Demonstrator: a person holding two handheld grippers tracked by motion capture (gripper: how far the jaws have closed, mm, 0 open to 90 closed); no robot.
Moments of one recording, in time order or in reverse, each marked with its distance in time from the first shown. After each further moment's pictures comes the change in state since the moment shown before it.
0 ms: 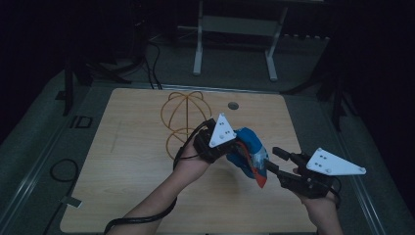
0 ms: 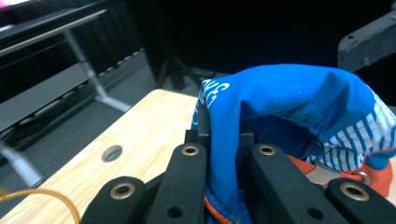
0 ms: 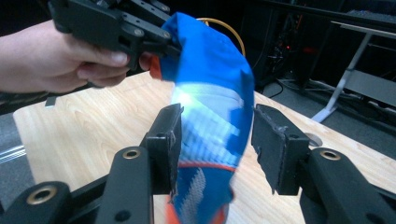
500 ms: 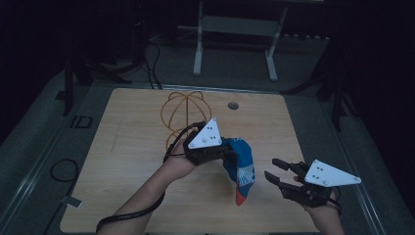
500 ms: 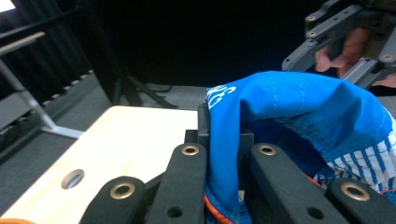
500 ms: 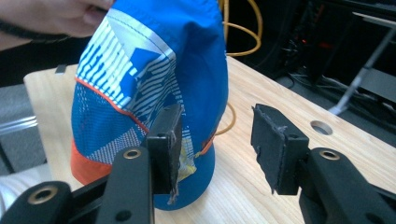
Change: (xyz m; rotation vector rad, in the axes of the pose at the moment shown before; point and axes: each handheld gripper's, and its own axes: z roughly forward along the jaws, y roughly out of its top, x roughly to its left) left arm 0.014 -0.018 -0.014 -0.080 -0.248 0.079; right arm -0.003 -0.032 -0.003 0.042 0.057 -0.073
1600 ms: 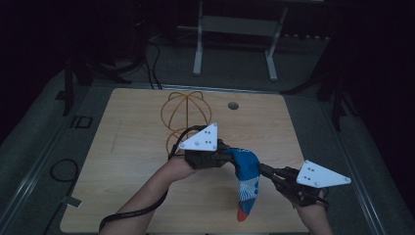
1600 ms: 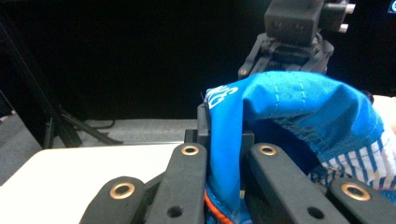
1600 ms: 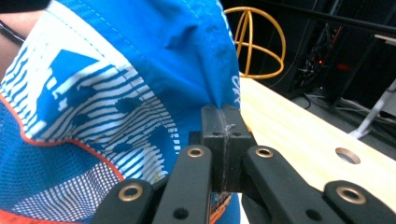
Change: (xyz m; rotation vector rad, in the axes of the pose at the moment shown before) left arm -0.001 -0.003 -0.001 -0.139 -0.238 -0.002; right arm 0.010 0.003 0.017 -0.082 0.064 -0.015
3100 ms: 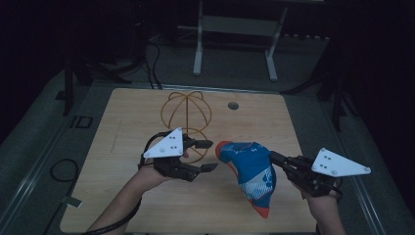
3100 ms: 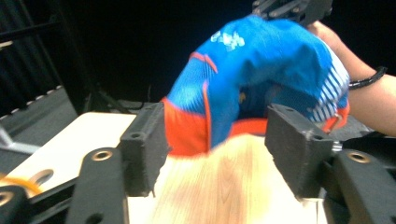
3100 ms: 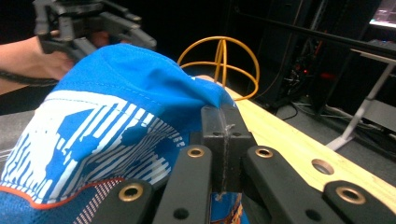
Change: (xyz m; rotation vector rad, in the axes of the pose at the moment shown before) left arm -0.018 -0.026 -0.066 0.020 0.157 -0.063; right arm -0.018 0.029 -0.016 -0.038 -0.045 0.007
